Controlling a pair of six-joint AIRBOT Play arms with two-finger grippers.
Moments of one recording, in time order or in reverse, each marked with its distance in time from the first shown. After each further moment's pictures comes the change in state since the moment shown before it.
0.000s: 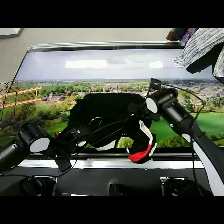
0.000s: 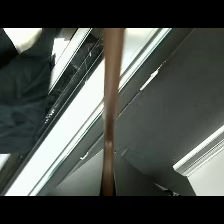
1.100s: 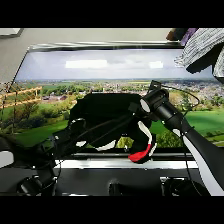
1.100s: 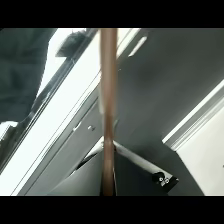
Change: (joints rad) left arm 0.063 0.251 -0.035 -0.058 -0.091 0.036; right arm 0.002 -0.090 -0.005 -0.098 -0.017 0.152
